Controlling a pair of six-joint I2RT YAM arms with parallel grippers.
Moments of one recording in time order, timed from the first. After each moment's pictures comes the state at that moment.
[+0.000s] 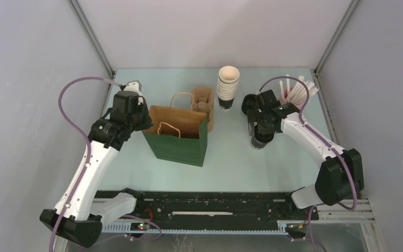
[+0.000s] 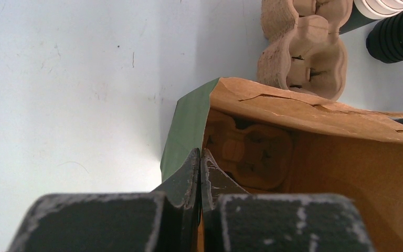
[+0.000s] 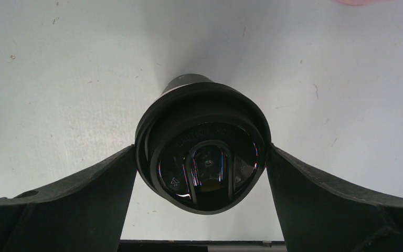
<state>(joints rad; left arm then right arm) -0.32 1.03 1.22 -0.88 -0.18 -0.38 0.40 1.45 1.15 -0.82 0.19 0.26</state>
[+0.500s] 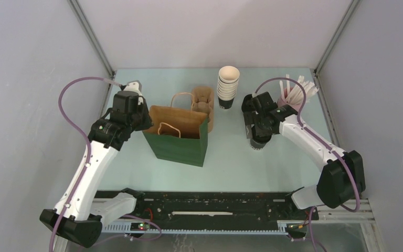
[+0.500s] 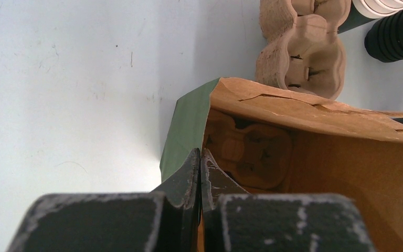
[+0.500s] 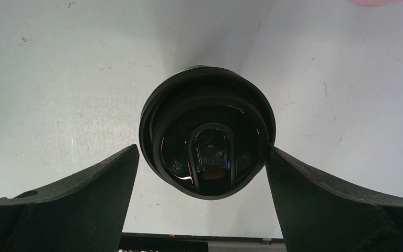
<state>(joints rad) -0.32 1.03 1.22 -0.88 -0.17 -0.39 0.45 1.42 1.14 -0.82 0.20 0.26</state>
